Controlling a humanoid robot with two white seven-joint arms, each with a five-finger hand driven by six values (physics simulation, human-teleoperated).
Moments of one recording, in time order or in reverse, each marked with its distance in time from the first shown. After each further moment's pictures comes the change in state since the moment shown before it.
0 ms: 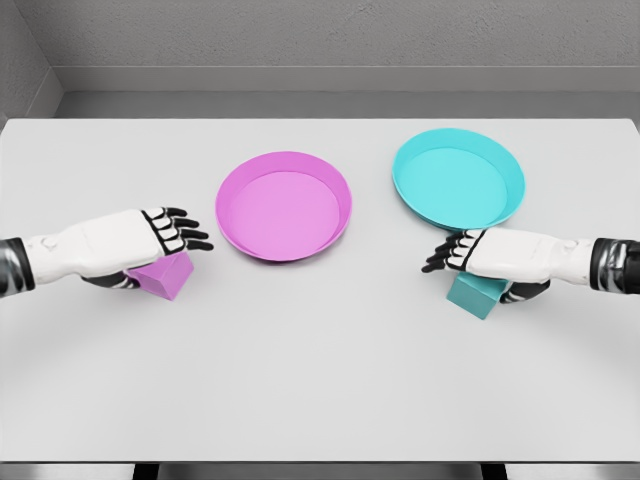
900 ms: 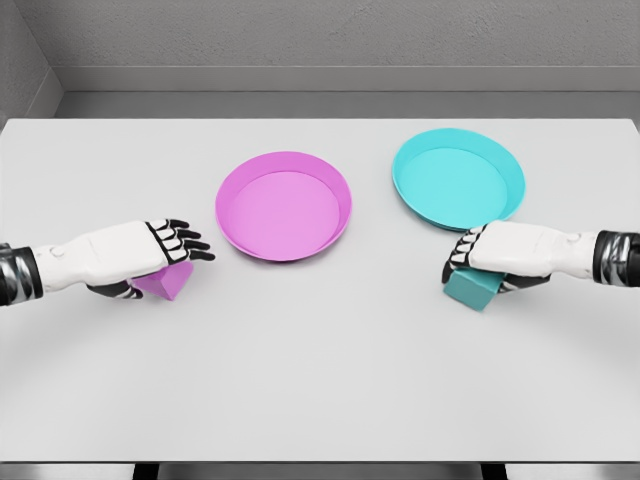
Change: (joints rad) left arm -0.003 -0.020 -0.033 0.045 -0.004 0.000 0.000; right arm -0.015 -0.002 -0.015 -0.010 0.000 0.000 0.013
